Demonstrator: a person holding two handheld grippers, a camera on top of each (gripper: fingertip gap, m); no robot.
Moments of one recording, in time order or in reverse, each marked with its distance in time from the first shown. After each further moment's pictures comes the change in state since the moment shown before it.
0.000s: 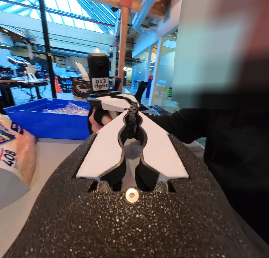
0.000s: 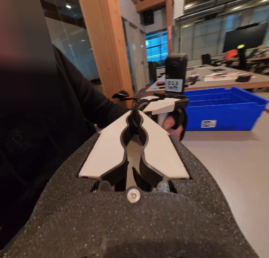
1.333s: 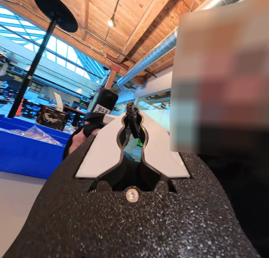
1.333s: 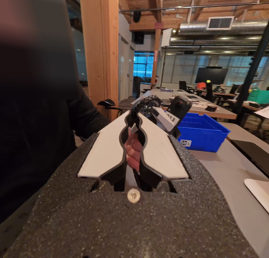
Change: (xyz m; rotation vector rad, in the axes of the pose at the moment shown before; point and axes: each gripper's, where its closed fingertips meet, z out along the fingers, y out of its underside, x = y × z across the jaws) left arm -0.006 -0.040 0.018 0.391 0.122 -0.314; right arm -0.008 -0.024 -0.003 0.083 0.088 -0.221
